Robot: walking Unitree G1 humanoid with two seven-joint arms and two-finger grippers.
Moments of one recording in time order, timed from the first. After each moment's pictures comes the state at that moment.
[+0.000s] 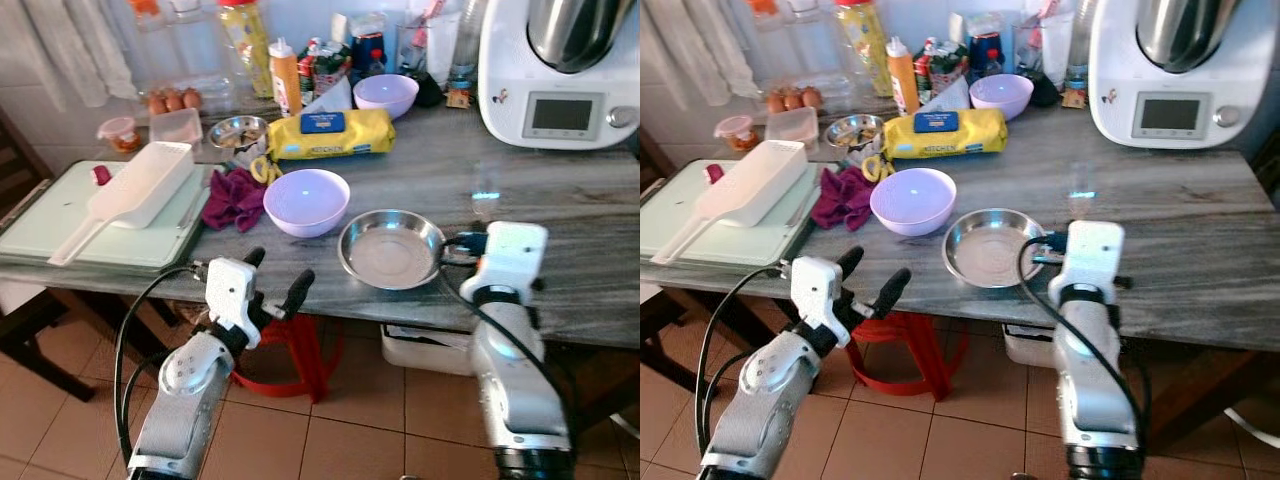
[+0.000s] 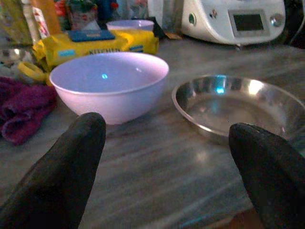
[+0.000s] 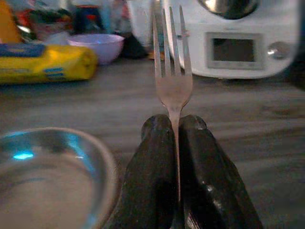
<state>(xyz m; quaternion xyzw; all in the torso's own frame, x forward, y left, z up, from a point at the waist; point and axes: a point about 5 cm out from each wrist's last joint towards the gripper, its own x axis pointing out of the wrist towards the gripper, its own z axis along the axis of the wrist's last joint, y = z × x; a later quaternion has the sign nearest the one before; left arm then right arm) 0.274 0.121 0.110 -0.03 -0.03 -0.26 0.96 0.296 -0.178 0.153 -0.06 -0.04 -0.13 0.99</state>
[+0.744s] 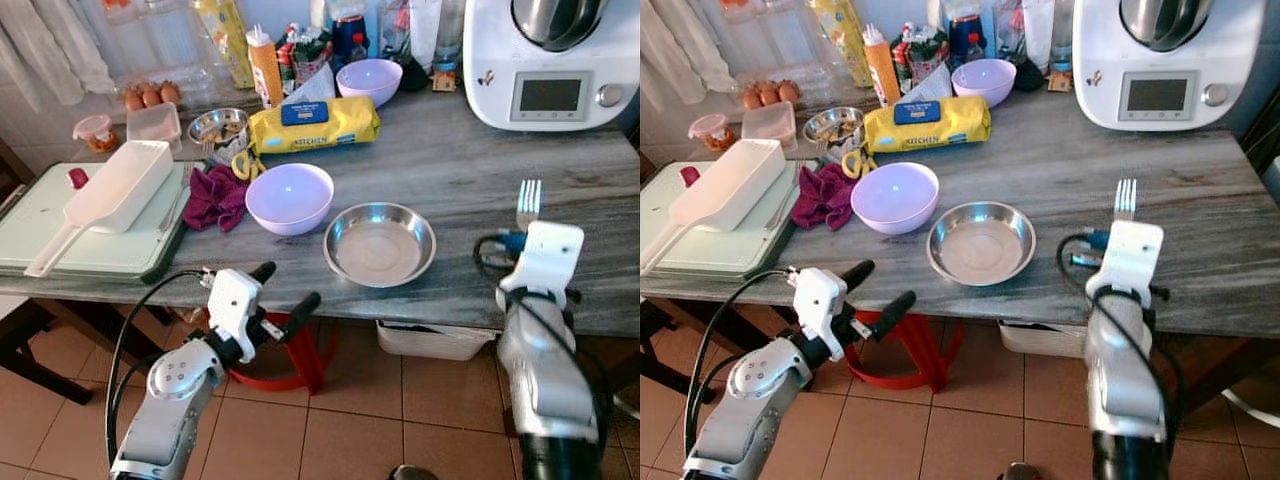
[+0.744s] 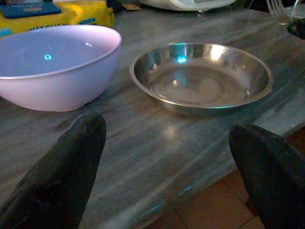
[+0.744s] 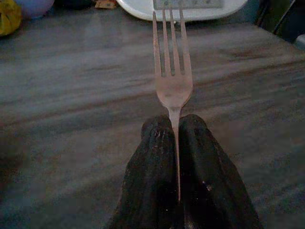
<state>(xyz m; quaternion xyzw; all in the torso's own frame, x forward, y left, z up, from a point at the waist) 0.267 0.125 0.106 0.00 -0.01 -0.33 0.94 0.309 -0.210 0.148 -0.03 0.02 -0.17 0.98</state>
